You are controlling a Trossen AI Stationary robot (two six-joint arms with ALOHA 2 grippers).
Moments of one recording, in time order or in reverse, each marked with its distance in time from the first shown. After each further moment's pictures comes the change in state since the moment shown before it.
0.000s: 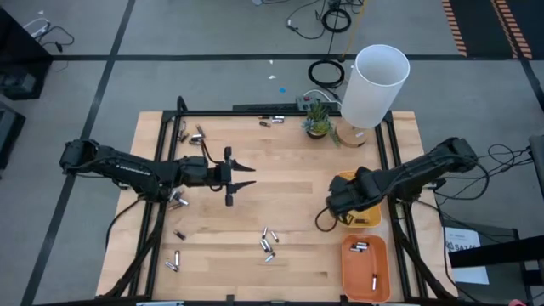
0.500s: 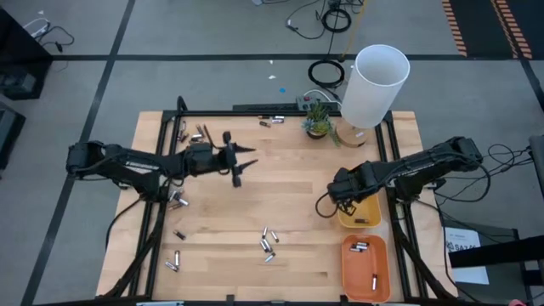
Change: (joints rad) left arm 0.202 0.090 -0.012 0.116 0.005 0.101; right arm -0.135 -0.056 -0.133 0.020 -0.046 -0.046
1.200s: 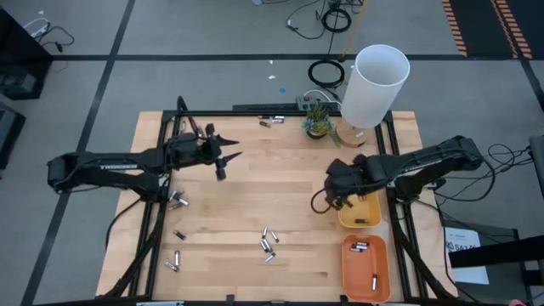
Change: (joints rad) left arm 0.106 -0.309 0.000 -0.404 0.047 -0.032; right arm 0.028 0.000 0.215 0.046 0.185 0.018
